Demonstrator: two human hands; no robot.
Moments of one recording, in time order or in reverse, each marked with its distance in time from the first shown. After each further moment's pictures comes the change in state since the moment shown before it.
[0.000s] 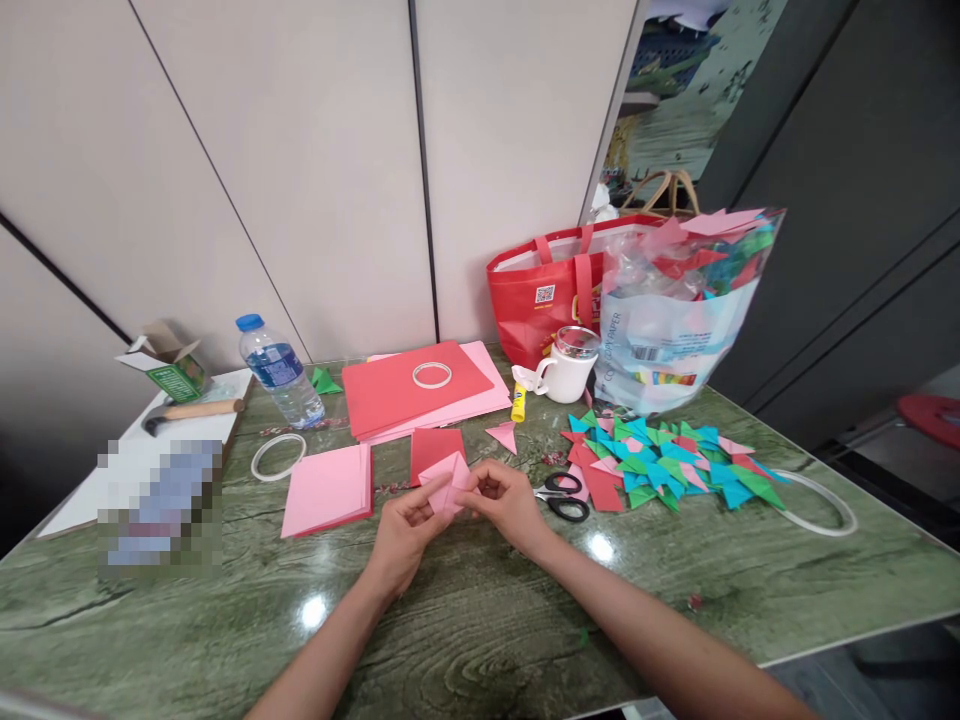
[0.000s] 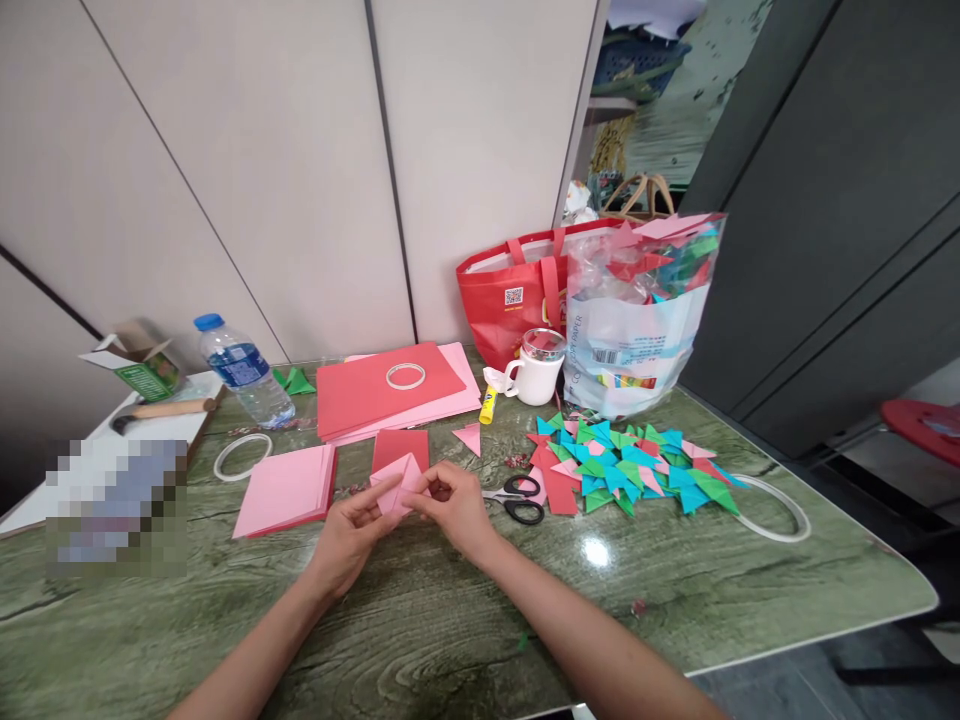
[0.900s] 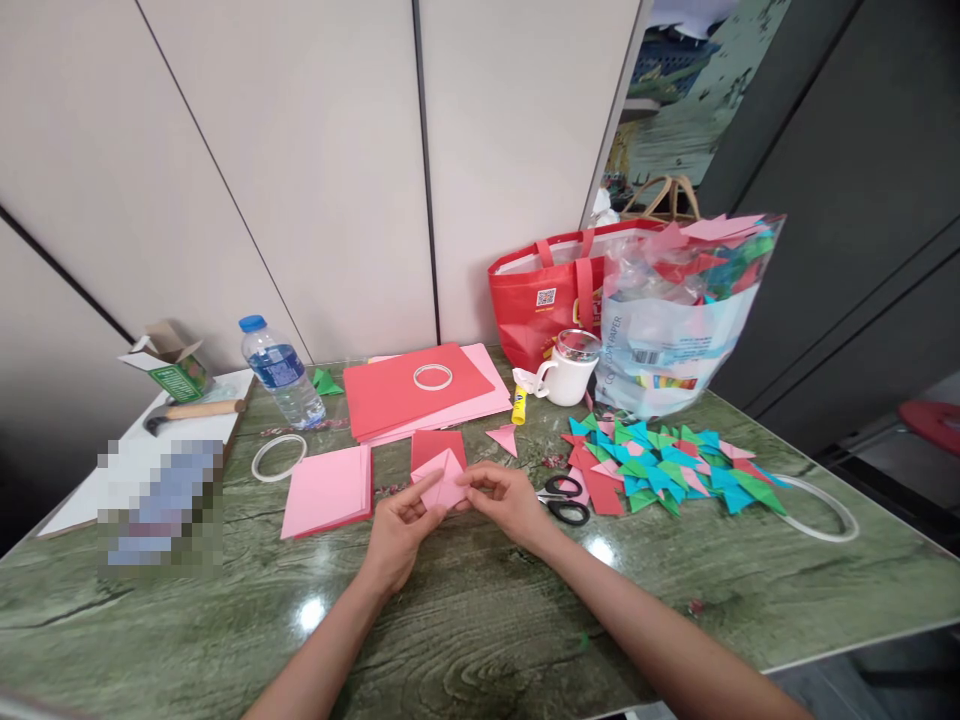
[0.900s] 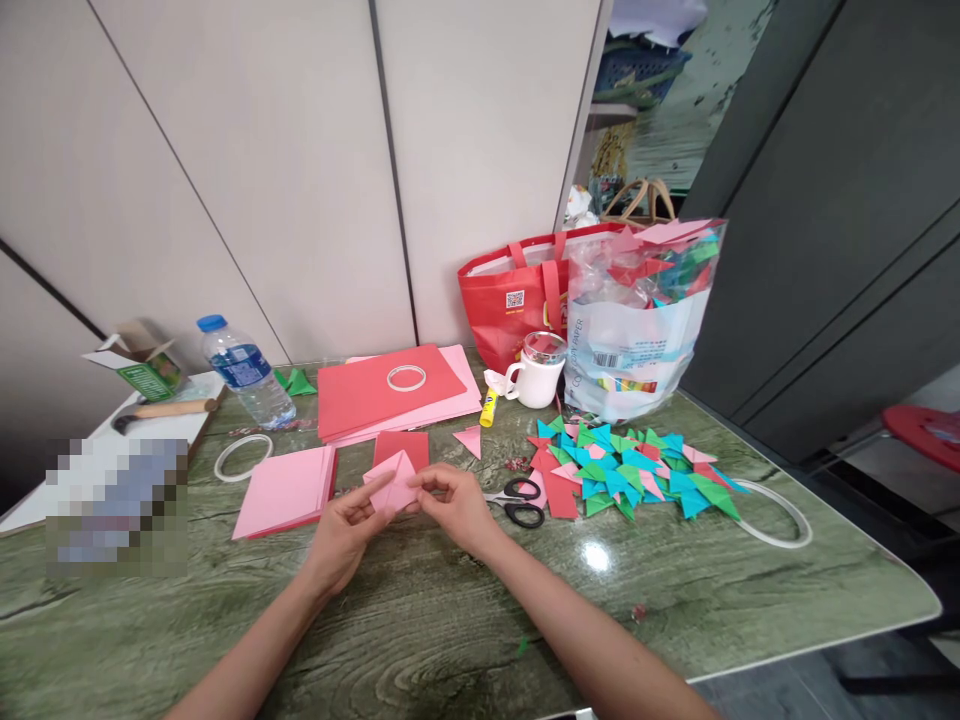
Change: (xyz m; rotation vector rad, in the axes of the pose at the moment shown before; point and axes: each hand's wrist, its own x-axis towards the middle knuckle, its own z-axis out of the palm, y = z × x) left_hand 0.001 0.005 -0.002 0.016 0.104 0.066; right_hand 0.003 0.000 -0.004 0.139 -0.118 0.034
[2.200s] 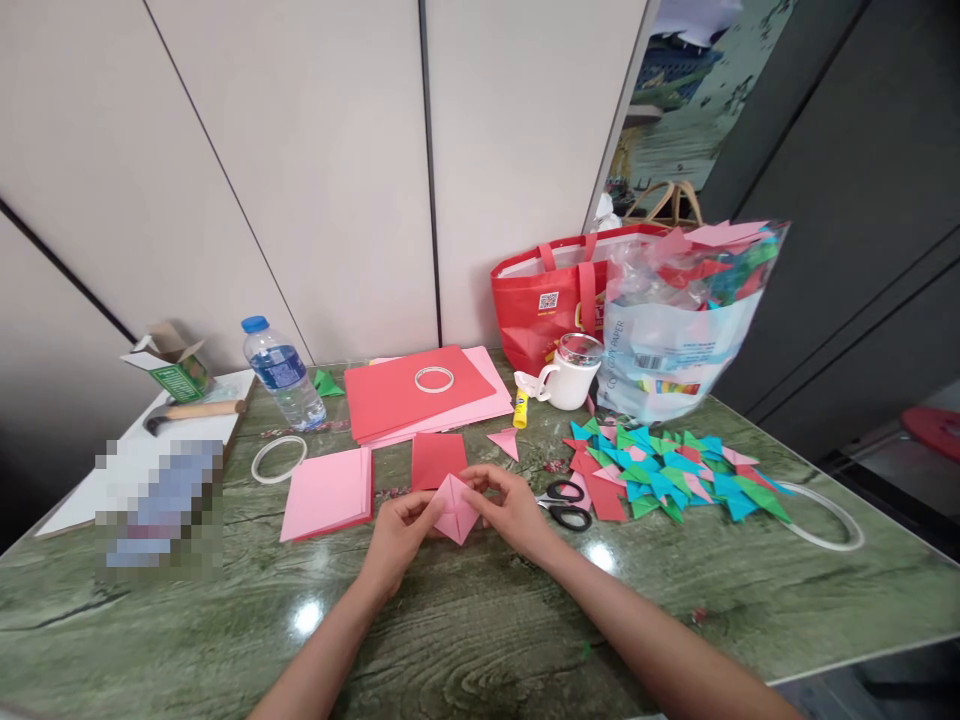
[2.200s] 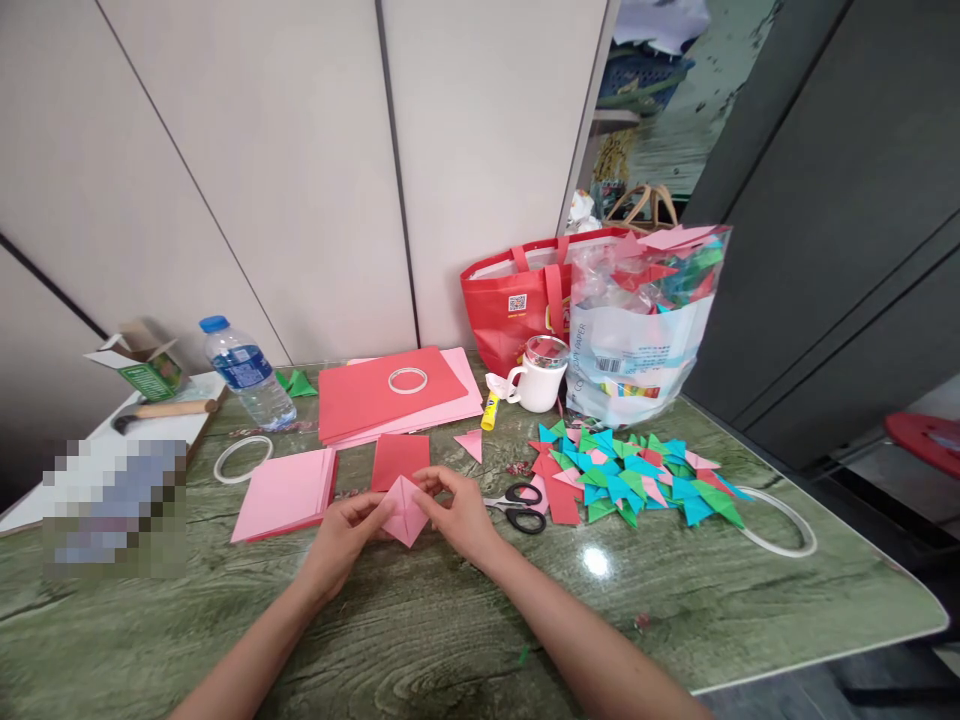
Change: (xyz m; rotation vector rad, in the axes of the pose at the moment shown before) left_hand 0.001 0.006 -0.003 0.237 -0.102 -0.031; right_hand -0.002 -0.008 0.002 -0.231 0.058 0.048
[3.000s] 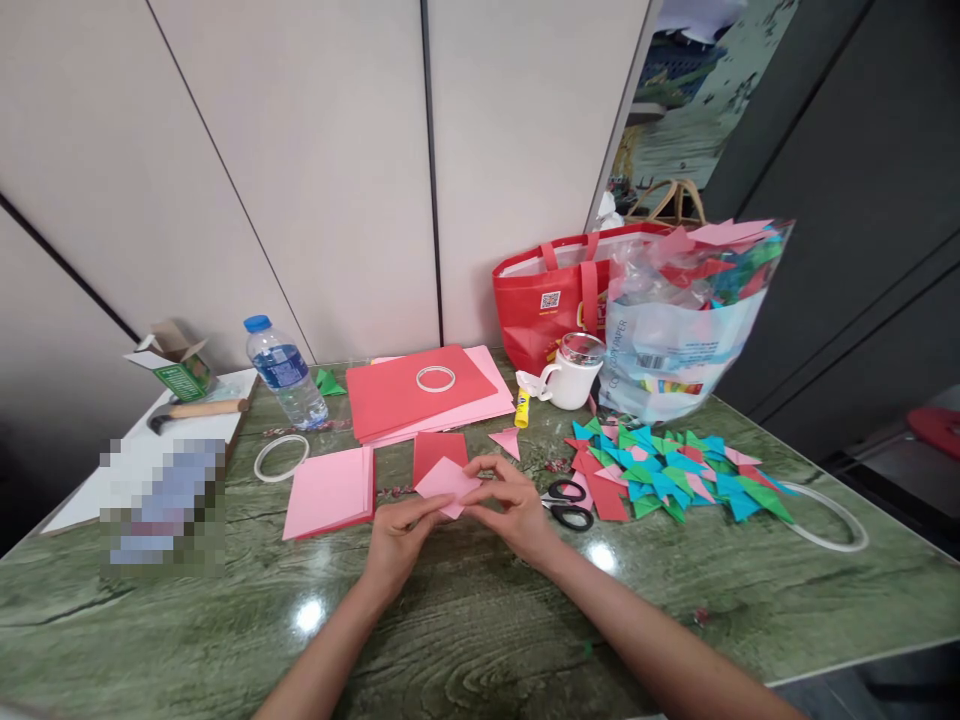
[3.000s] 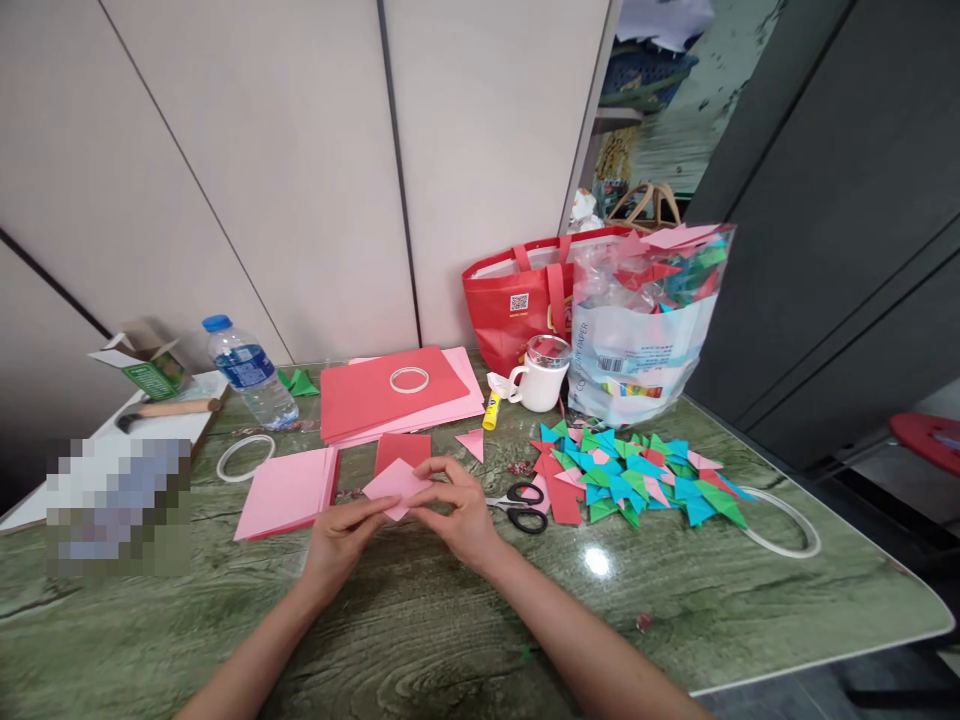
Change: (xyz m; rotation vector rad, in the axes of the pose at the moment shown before) left_hand 0.000 -0.004 -0.008 0.262 0.081 0.388; right_hand -0.003 -0.004 -0.004 -0.141 0.032 -0.425
